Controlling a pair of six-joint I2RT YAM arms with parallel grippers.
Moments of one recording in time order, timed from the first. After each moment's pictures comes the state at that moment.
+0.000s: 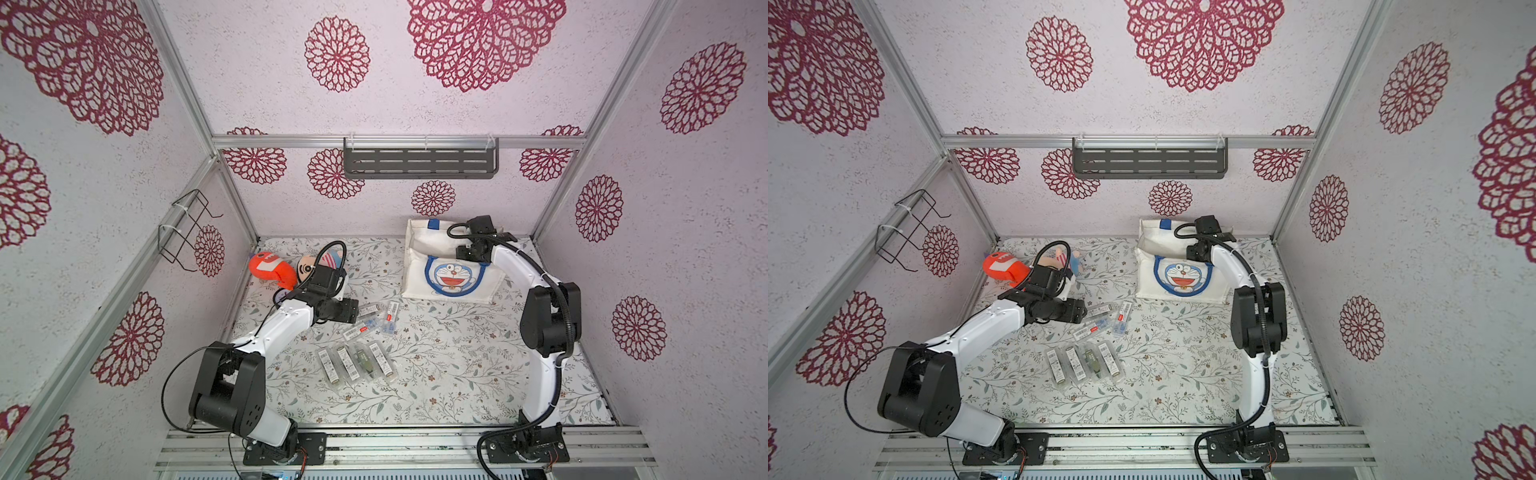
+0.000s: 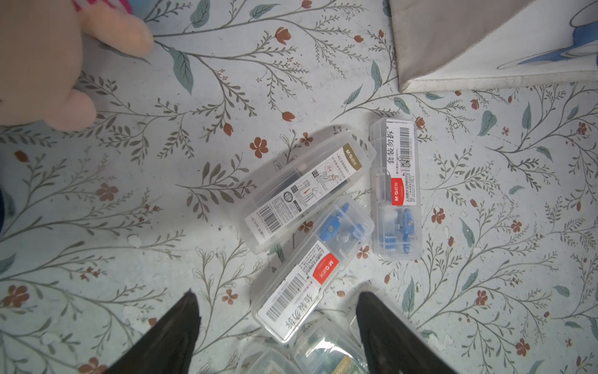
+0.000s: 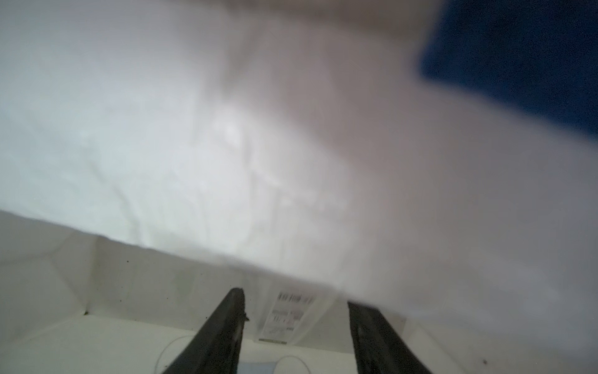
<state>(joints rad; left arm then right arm) -0.31 1.54 1.04 -0.53 0.12 -0.12 0.21 2.08 1.83 -0.73 0.06 0.17</state>
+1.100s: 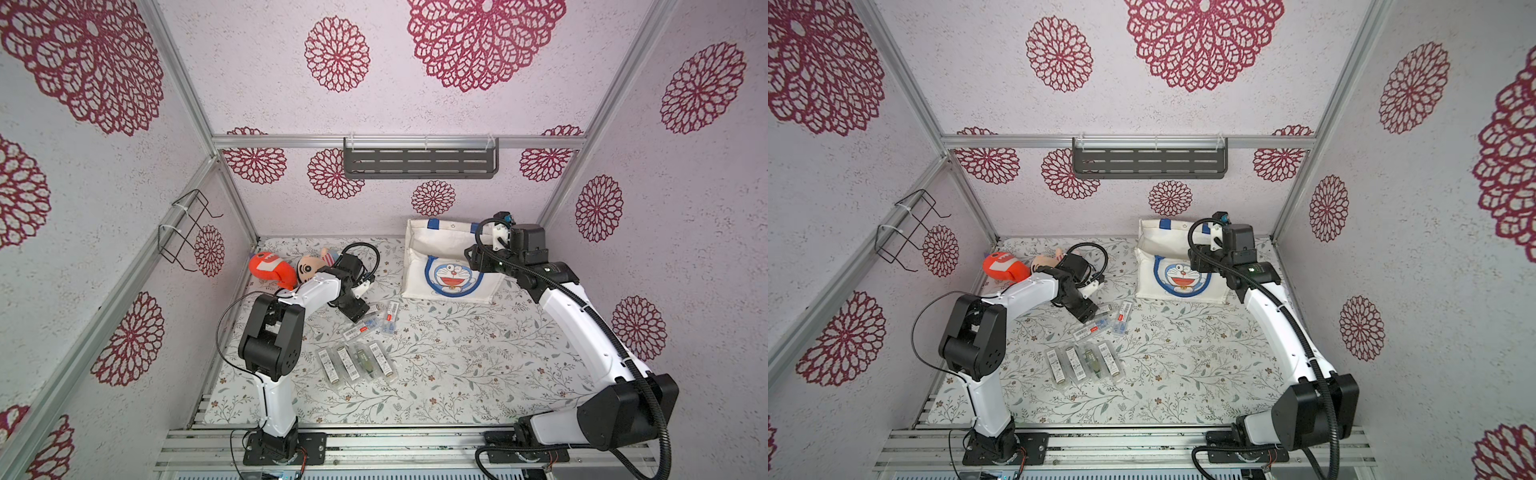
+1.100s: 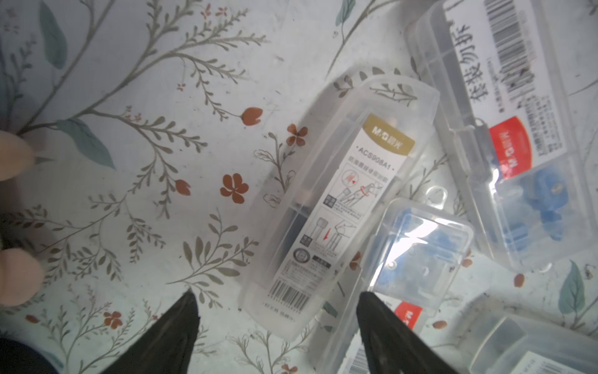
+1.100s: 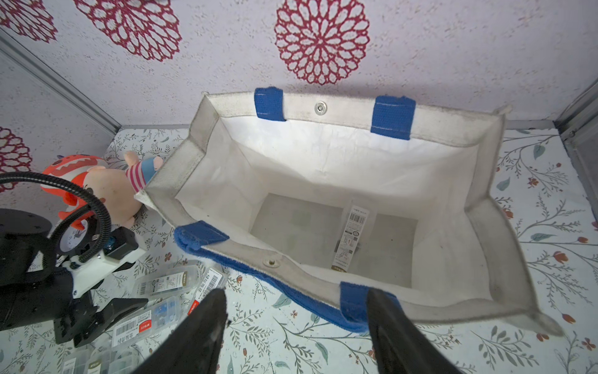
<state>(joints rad) -0.37 1.95 1.38 -0.75 0.00 0.36 0.23 1.38 1.36 -0.54 -0.13 0.20</state>
